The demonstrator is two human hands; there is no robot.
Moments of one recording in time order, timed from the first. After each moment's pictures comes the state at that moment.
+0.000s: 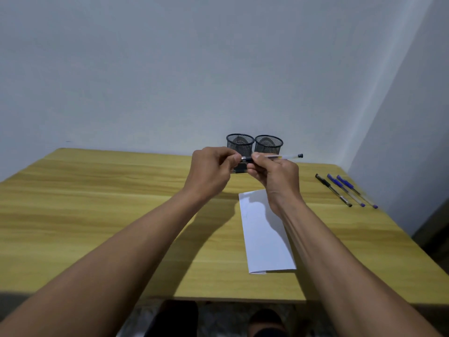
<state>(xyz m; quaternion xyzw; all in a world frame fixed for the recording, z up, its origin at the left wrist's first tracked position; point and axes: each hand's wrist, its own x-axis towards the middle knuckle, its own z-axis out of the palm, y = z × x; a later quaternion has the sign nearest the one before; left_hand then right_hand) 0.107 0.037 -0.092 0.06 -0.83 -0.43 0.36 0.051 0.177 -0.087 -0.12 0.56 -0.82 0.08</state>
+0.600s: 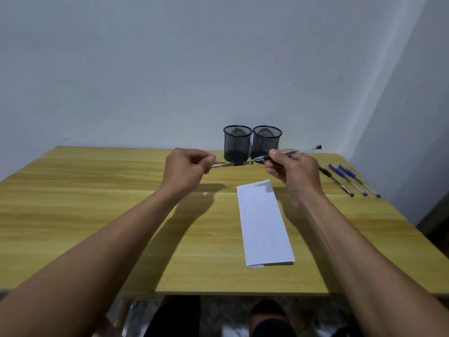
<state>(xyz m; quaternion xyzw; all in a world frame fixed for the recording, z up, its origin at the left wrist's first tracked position) 0.113 0.001 -0.113 0.13 -0.81 -0.47 0.32 0.023 0.214 -0.100 -0.12 0.60 -0.79 0.05</state>
